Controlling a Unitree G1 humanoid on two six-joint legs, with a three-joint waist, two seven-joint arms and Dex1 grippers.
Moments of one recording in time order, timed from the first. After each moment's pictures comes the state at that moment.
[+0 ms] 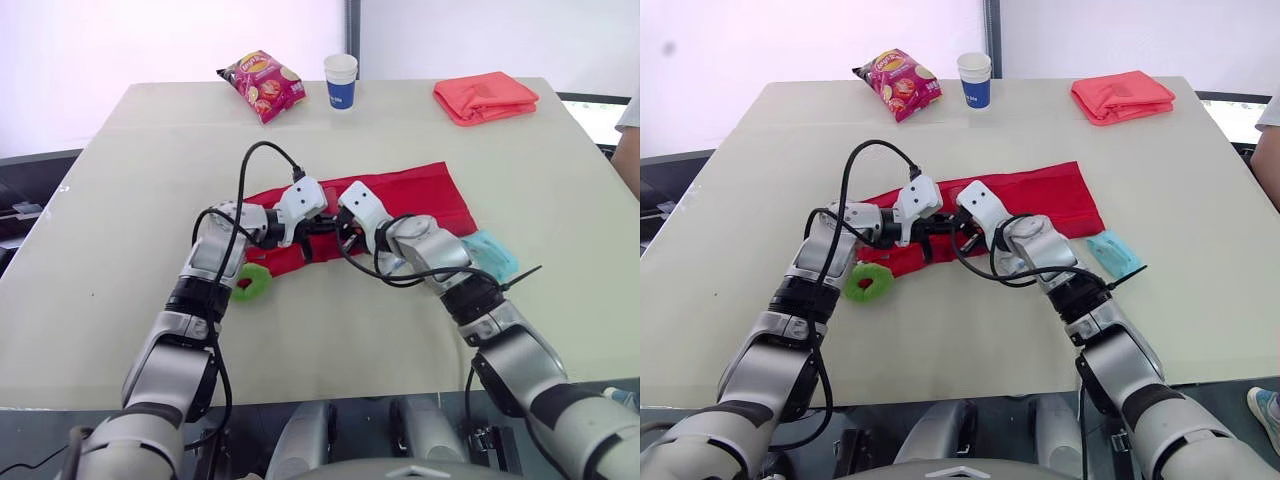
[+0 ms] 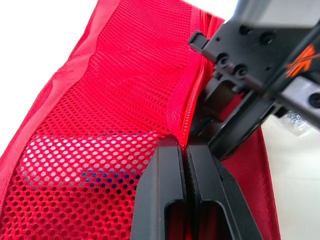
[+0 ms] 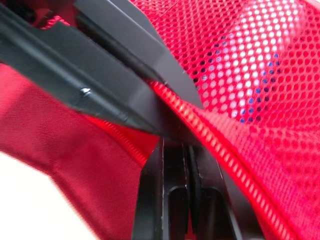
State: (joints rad) left arm -0.74 0.49 -0.16 0.40 -0.03 0.17 -1.09; right arm -0.87 -0.07 0.38 0.41 0.04 0.66 0.54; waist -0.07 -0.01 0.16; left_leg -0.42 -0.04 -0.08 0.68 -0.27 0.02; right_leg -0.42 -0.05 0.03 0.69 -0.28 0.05
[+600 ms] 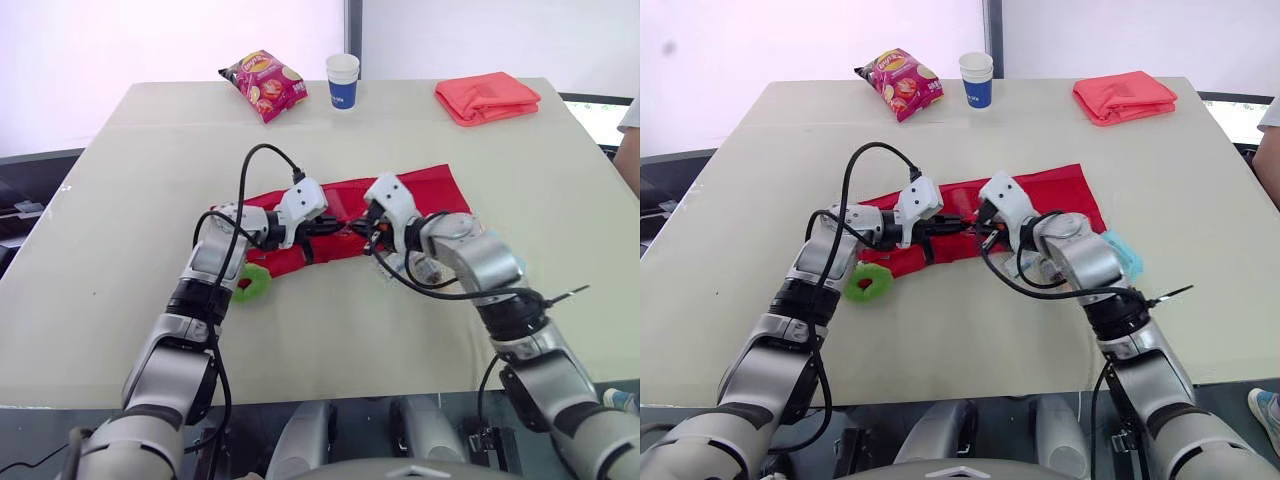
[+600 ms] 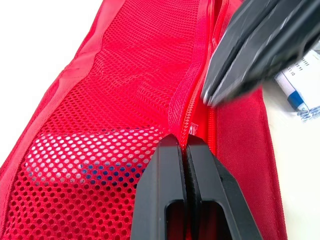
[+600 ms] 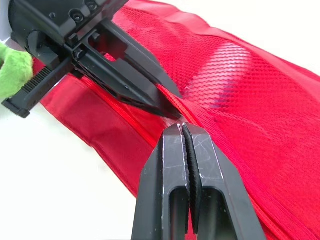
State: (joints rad) left arm -0.73 0.49 -0.17 0.40 -0.04 0.18 -1.07; right arm -0.68 -0.25 0.26 -0.09 0.15 0.80 0.66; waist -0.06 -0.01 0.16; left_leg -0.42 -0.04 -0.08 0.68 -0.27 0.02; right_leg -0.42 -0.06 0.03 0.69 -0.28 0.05
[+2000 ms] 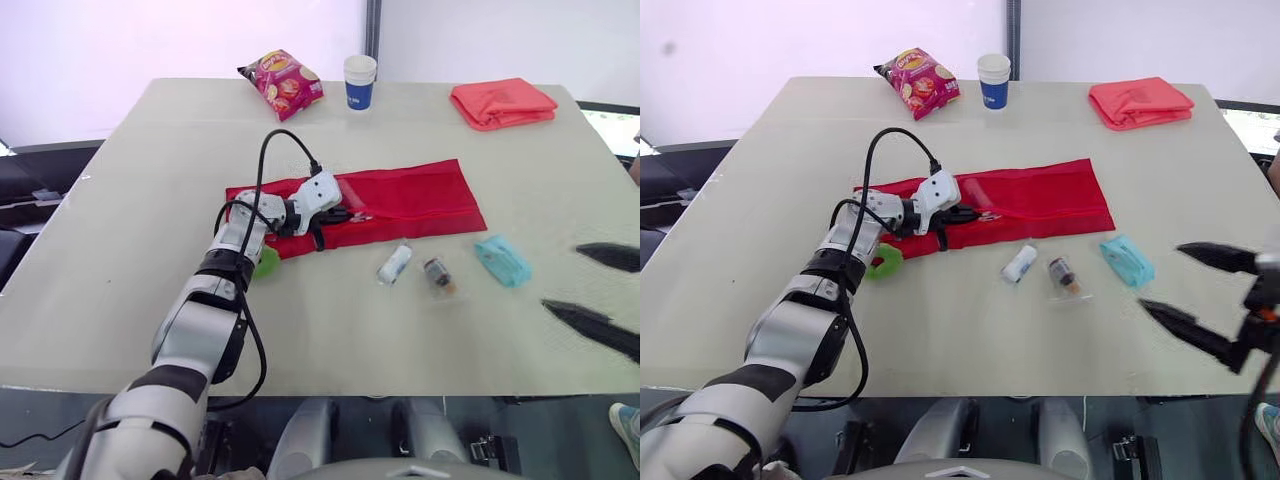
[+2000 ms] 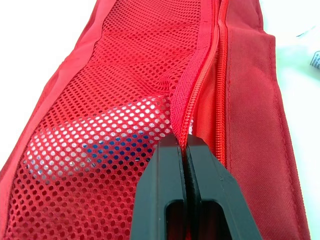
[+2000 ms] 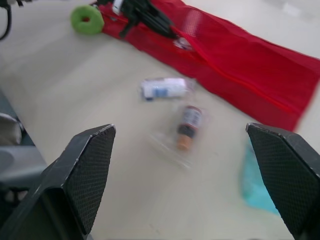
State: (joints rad) left arm -0.98 0.37 -0.20 0.95 0.08 -0.19 -1.04; right arm 0.15 -0.86 -0.83 -0.97 1.10 1.12 0.64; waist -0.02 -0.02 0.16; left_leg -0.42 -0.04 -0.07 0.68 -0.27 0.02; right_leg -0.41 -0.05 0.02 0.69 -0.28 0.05
